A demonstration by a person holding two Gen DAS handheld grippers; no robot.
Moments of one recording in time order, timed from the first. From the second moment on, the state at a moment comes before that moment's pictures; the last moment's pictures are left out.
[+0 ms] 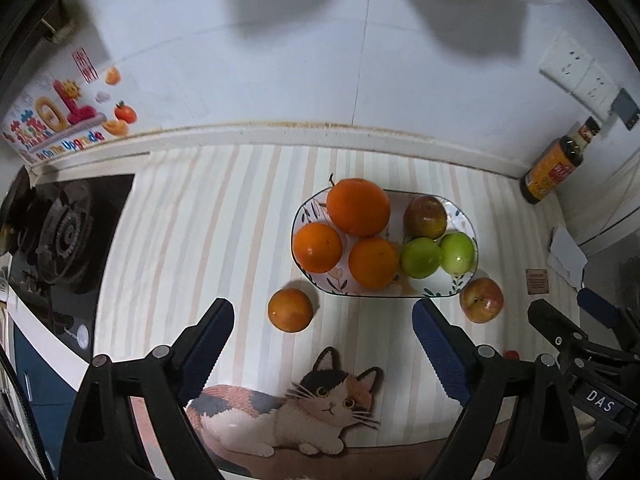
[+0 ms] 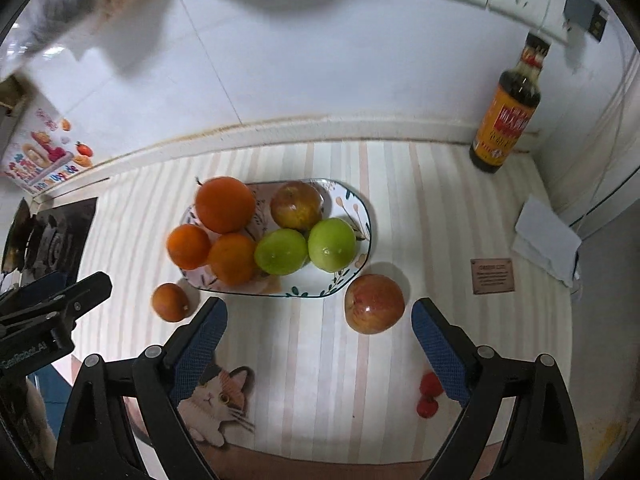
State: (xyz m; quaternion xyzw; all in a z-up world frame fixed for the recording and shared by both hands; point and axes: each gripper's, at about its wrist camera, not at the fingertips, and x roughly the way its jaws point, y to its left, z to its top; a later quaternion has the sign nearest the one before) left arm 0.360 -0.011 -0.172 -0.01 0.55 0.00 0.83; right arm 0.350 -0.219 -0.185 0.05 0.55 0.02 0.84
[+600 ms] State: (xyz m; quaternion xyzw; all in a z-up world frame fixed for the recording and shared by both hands) left arm 0.308 -0.023 -0.103 0.01 0.51 -0.03 0.86; right arm 0.288 -0.220 -0.098 0.04 0.50 0.03 0.87
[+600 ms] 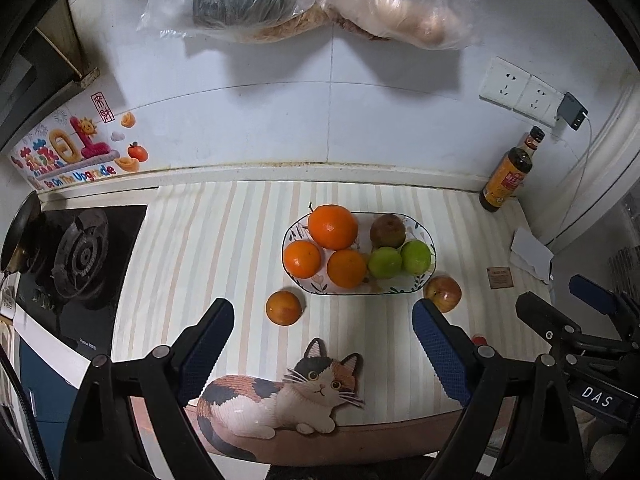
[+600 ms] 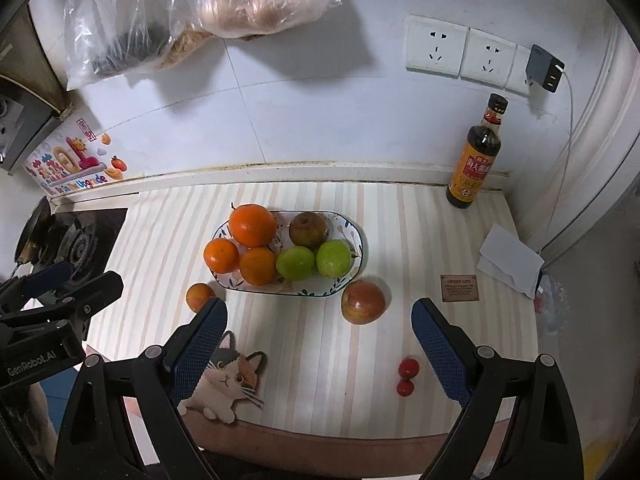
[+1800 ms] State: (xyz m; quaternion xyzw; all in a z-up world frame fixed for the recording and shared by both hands) left arm 0.402 0.034 -0.291 -0.06 0.67 0.06 0.74; right arm 0.401 -0.287 -0.334 0.18 0.64 -0.01 0.75
